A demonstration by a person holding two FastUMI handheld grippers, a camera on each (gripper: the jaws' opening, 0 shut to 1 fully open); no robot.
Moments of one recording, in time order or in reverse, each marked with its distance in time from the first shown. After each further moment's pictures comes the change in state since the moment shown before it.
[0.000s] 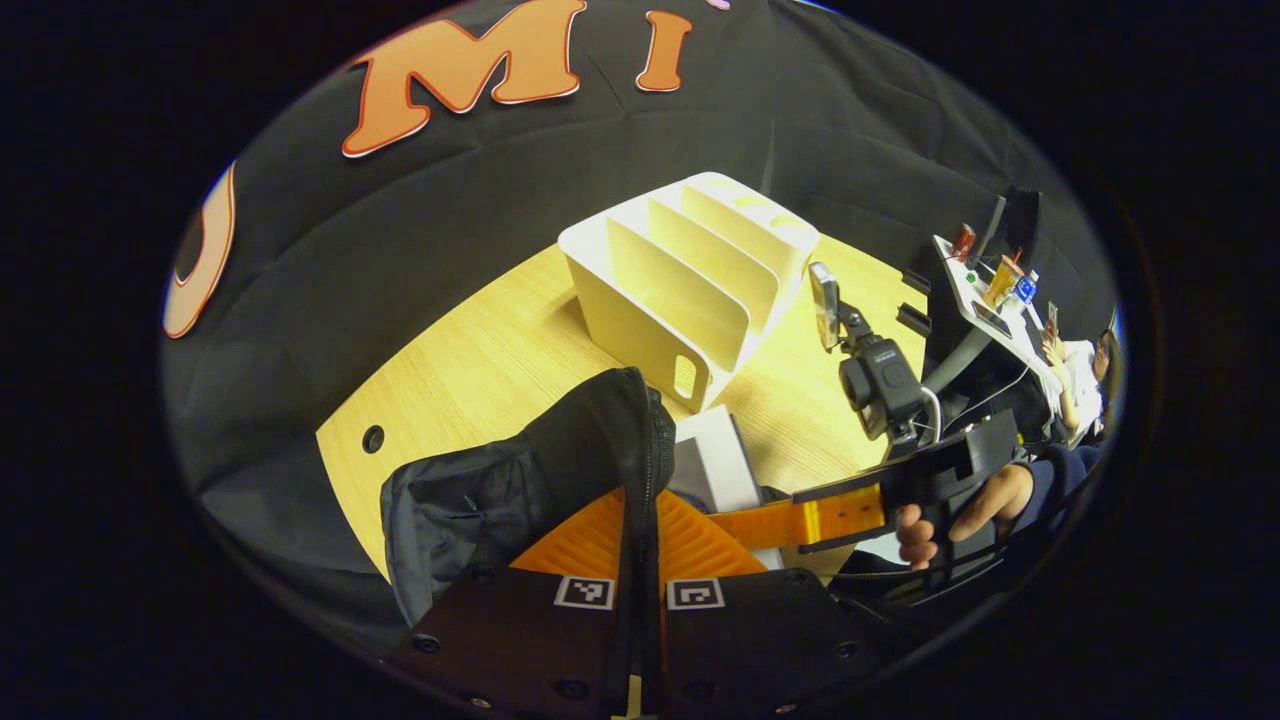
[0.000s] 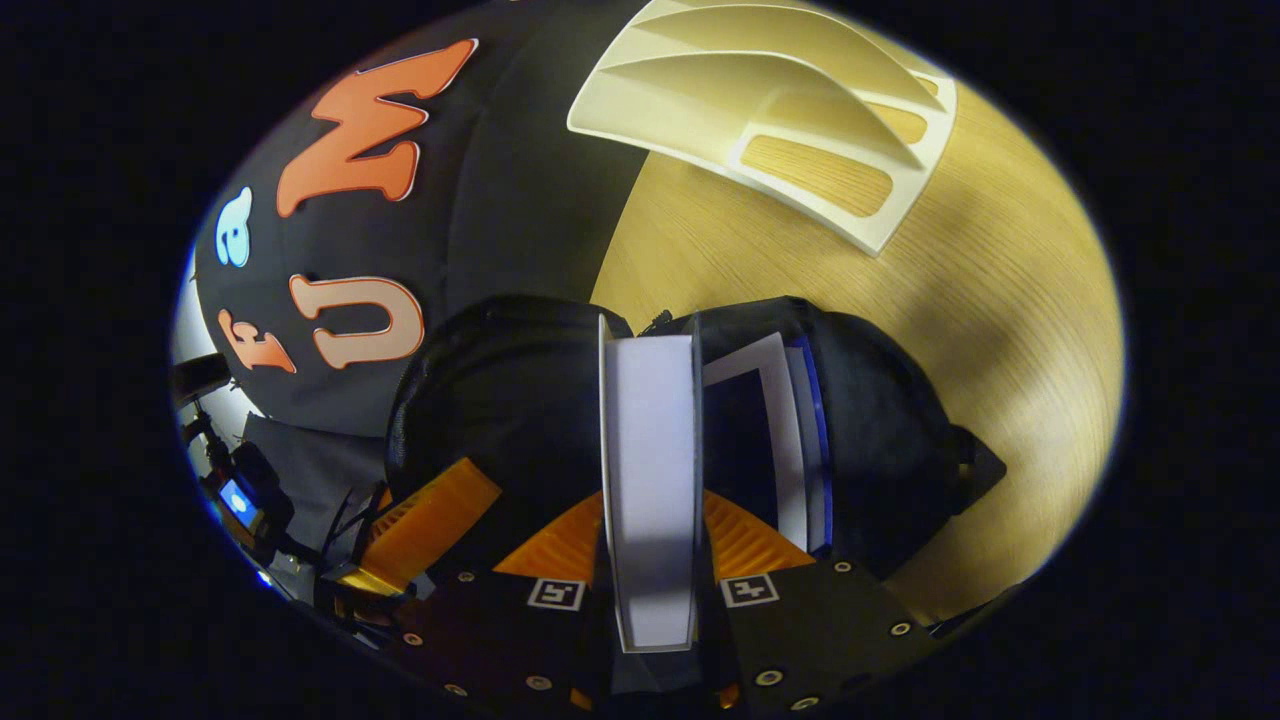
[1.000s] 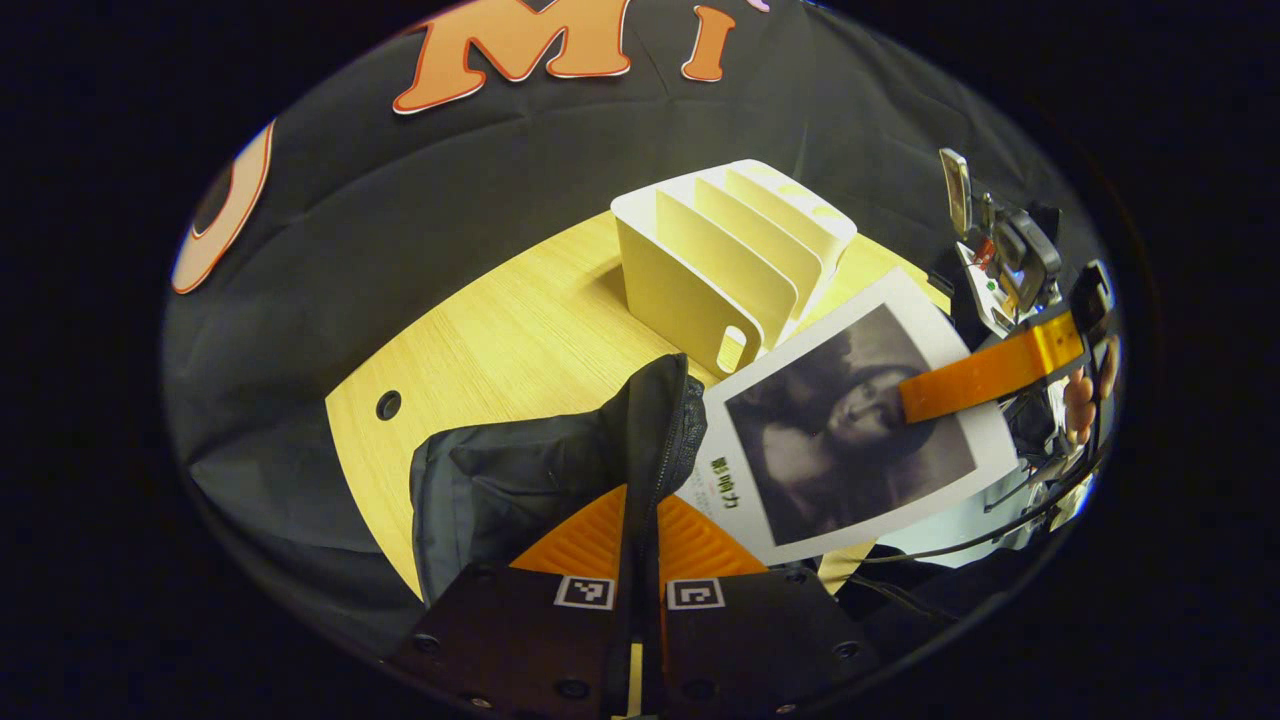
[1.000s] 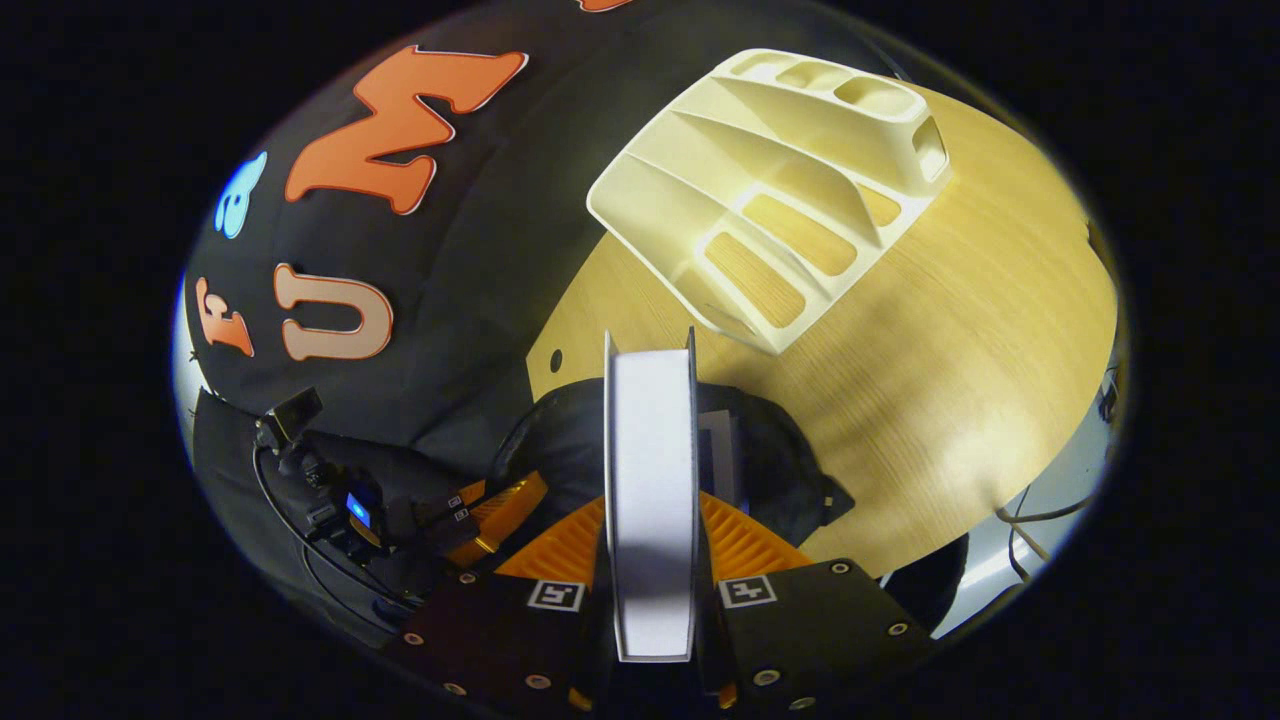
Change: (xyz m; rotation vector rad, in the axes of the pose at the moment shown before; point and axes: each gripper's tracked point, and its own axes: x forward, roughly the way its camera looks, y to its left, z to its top) left arm 0.003 0.047 -0.030 -0.077 0.032 0.018; right arm -0.111 0.017 0.036 -0.089 -0.083 -0.237
